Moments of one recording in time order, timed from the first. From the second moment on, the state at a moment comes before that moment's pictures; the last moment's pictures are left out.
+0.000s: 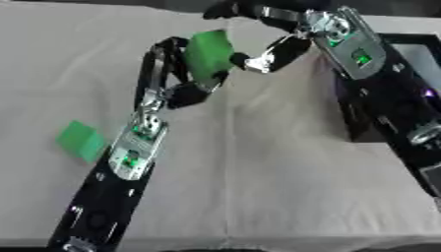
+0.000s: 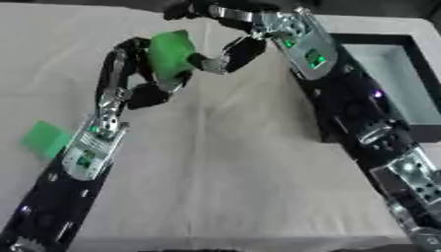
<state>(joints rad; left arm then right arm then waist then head) -0.80 -0.06 -0.24 -1.21 -0.35 0.02 0.23 -1.02 -0.40 0.28 -1.18 0.17 -0.56 0.63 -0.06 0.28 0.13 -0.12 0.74</state>
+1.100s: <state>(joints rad) -0.80 -0.06 -0.25 -1.21 -0.34 -0.01 0.23 -1.01 -0.40 0.29 -1.16 0.22 -0.58 0.60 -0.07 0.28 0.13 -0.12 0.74</state>
